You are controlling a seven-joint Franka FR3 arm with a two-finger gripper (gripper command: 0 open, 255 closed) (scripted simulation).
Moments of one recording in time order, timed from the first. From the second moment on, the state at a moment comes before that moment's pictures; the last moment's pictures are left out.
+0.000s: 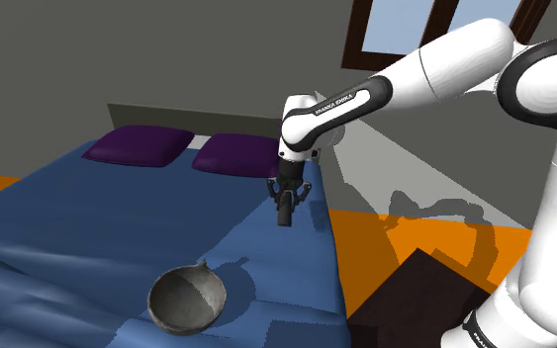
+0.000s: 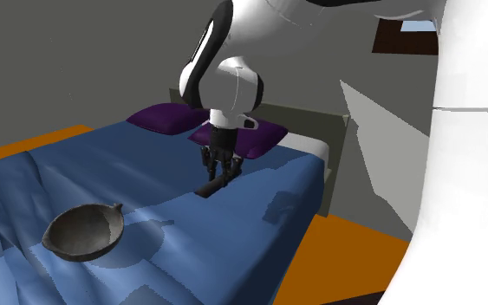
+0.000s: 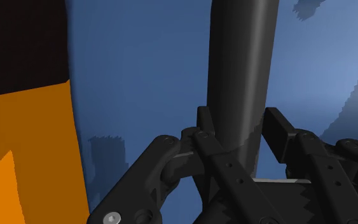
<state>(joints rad) 0.00 0.29 0.19 -1.98 0.18 2.15 0.83</state>
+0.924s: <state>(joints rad) 0.06 0.24 0.23 -1.94 0.18 2.08 0.95</state>
